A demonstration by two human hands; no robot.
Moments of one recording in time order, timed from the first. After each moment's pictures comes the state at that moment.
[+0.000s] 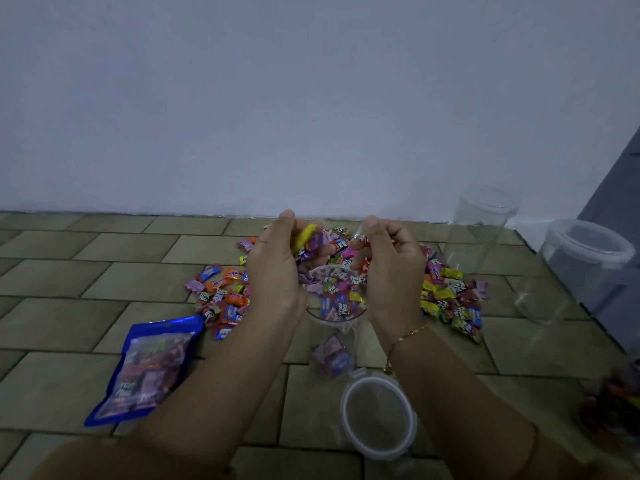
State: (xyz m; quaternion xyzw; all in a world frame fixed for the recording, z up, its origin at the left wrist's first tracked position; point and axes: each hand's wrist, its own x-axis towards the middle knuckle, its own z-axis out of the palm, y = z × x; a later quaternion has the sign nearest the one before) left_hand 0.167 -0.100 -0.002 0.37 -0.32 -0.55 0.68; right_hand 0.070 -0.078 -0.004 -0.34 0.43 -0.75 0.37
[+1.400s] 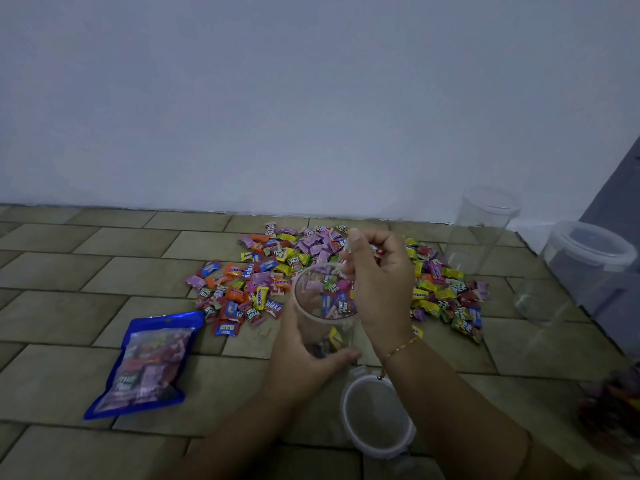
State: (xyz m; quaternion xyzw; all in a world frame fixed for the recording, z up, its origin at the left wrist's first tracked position) left_hand 0.189 -0.055 -0.118 0.43 -0.63 -0.44 0.48; right_hand 0.081 -0.073 -0.020 -0.41 0.47 -0.71 0.31
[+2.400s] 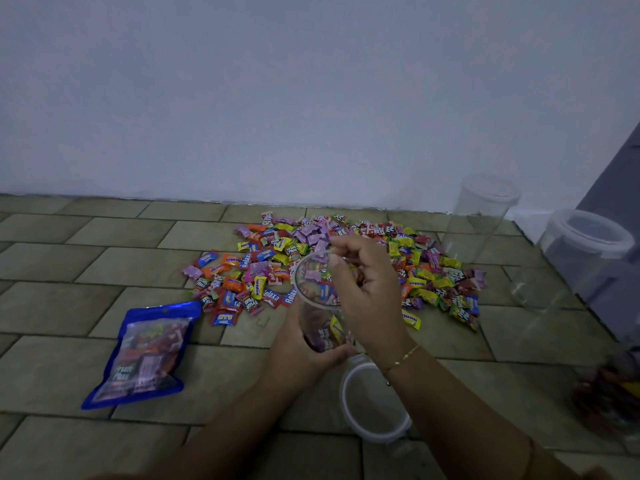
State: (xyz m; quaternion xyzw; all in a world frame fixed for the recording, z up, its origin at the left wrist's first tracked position) left_hand 0.193 -0.060 -0.131 0.45 -0.66 -0.42 0.43; right_hand 0.078 -0.065 -0.050 -0.61 0.46 -0.62 0.16
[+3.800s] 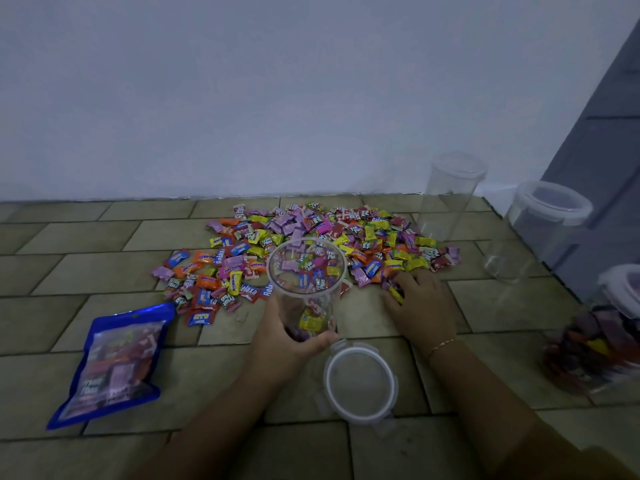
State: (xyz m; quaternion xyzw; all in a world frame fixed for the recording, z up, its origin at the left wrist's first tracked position) left_hand 0.194 -0.067 -0.148 0.48 -0.63 -0.44 0.42; right_hand -0.045 -0.073 -0.154 -0.59 0.77 -0.24 -0.05
